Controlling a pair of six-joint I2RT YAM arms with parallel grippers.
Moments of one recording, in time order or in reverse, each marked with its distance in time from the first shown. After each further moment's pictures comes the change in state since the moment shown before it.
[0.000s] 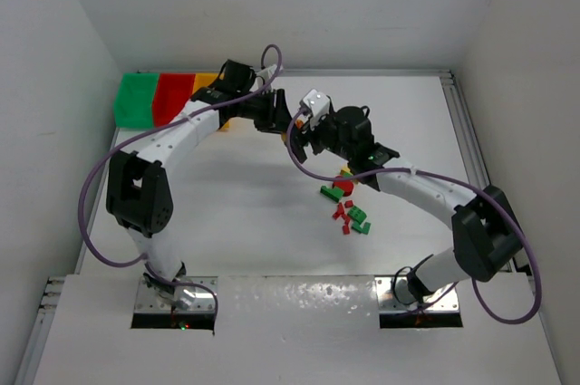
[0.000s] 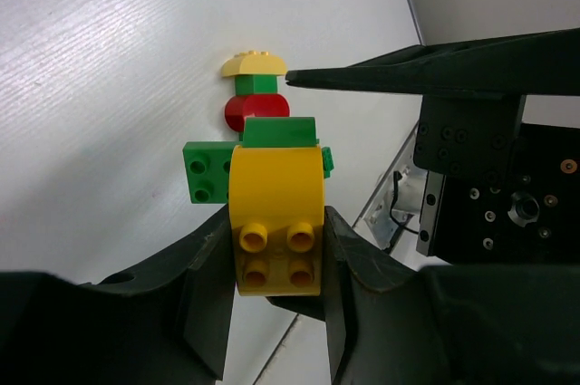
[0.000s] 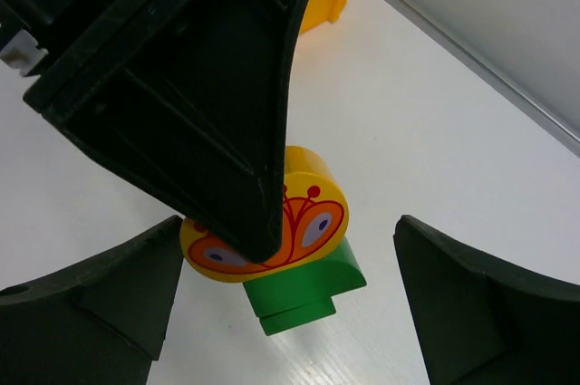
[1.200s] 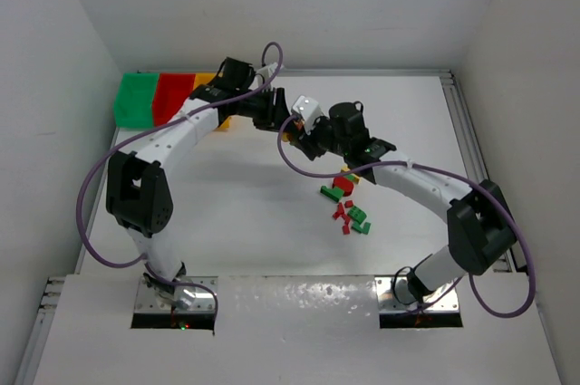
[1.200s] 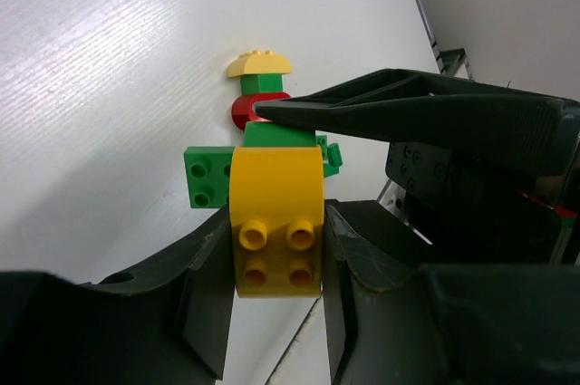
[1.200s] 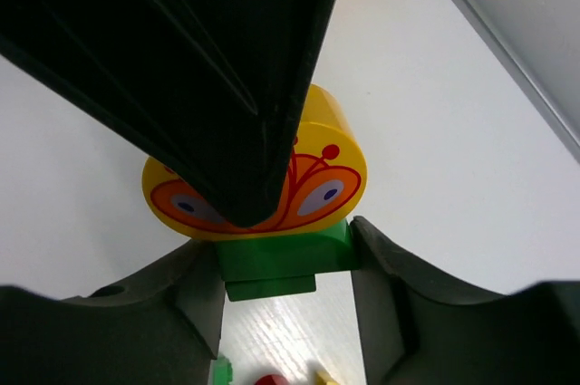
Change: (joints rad) left arm 0.000 0.000 0.028 -0.033 0.000 0.052; right arm -0.004 0.046 0.075 -0.198 -0.009 -0.189
